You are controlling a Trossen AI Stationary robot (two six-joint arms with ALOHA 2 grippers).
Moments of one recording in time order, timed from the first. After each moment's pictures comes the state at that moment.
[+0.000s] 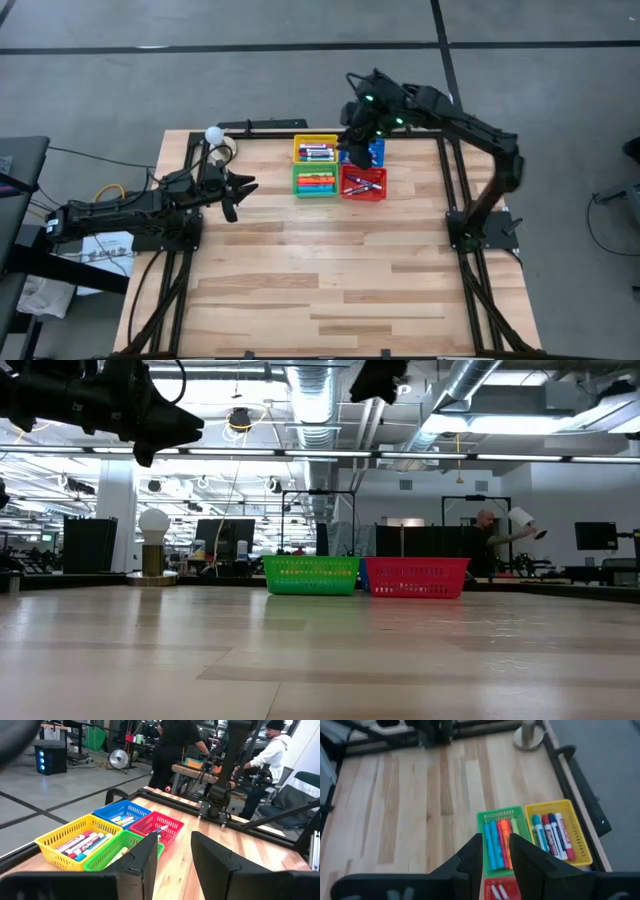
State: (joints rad) left arm 0.20 0.44 0.24 0.16 -0.10 -0.19; right arm -0.39 1.73 1.99 -1.10 -0.28 -0.22
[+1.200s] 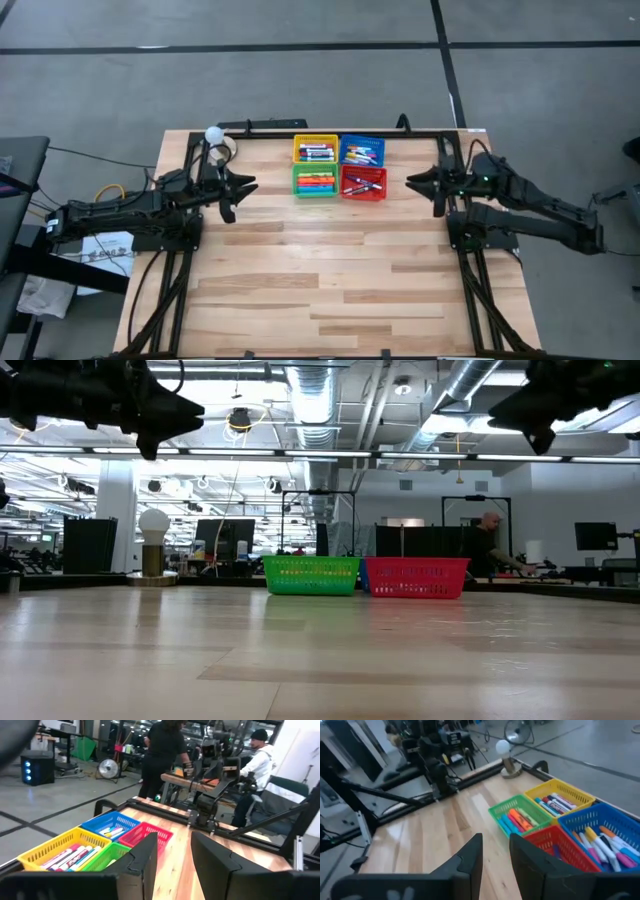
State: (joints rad) left arm 0.20 0.44 0.25 0.22 -0.05 -0.18; right arm -0.37 0.40 0.53 -0.40 -0.18 0.23
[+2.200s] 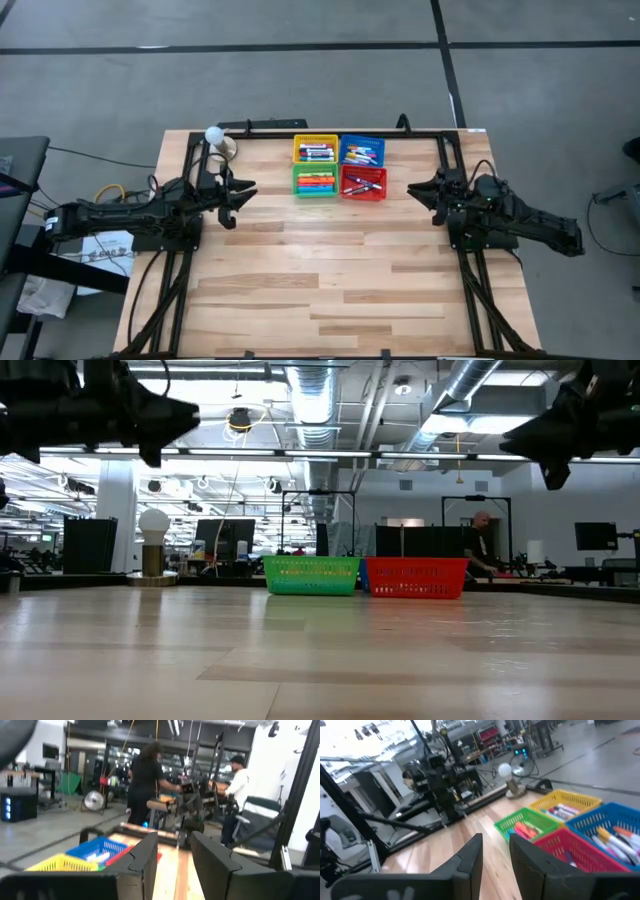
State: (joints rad) left arm 0.20 0.50 0.04 0.67 0.02 -0.13; right arm -0.26 0.00 0.19 -0.22 -0.05 0.36
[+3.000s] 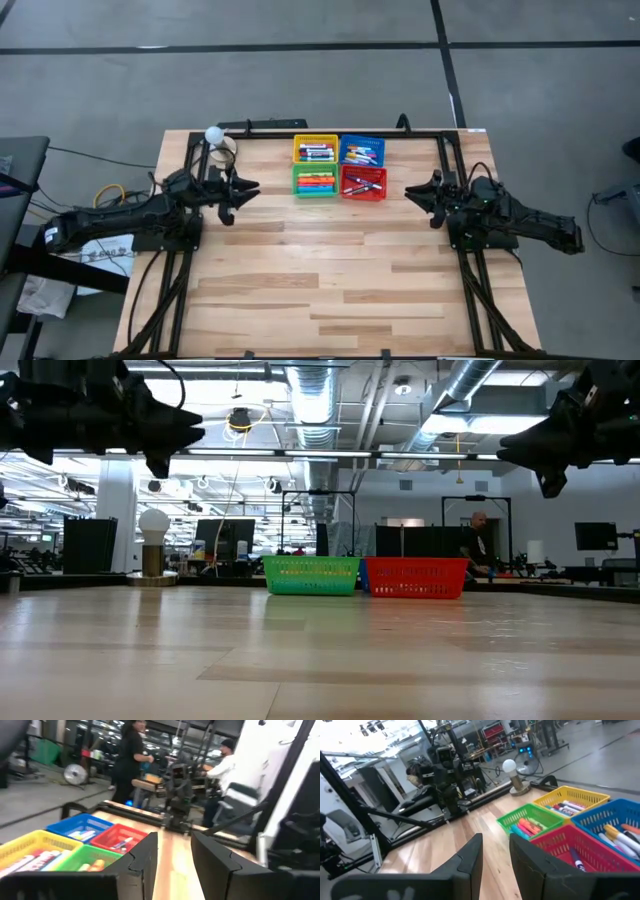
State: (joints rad) left arm 0.37 0.53 0.09 0.55 0.30 -0.25; right arm -0.24 0.00 0.13 -0.17 -0.05 0.36
